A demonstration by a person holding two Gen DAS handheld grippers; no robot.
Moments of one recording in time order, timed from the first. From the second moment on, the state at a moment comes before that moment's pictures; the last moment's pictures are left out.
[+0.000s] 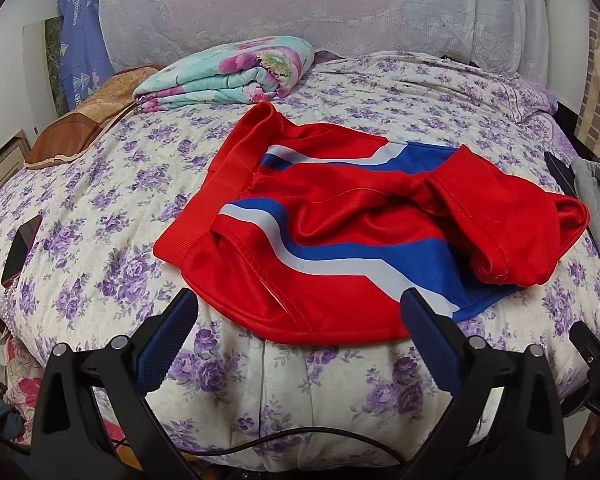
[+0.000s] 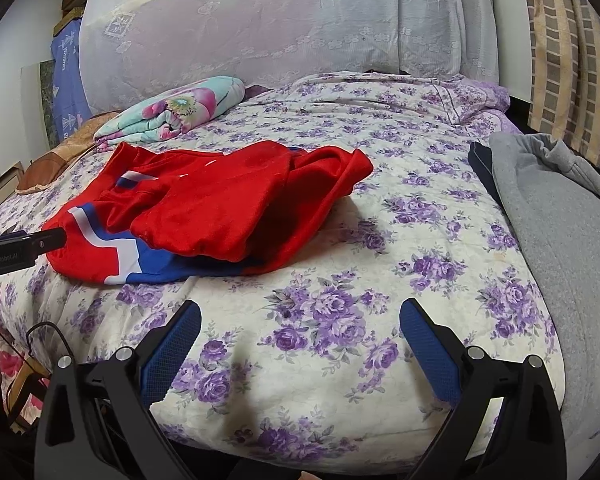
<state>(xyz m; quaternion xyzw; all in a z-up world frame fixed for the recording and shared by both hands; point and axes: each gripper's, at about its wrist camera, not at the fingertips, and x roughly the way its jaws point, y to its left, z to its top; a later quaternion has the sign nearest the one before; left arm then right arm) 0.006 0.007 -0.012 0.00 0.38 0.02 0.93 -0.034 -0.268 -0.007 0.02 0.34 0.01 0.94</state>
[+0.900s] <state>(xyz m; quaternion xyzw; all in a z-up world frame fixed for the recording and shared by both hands) 0.006 0.011 -0.013 0.01 0.38 0.02 0.92 -0.035 -0.260 -0.003 0.01 0.34 0.03 0.94</state>
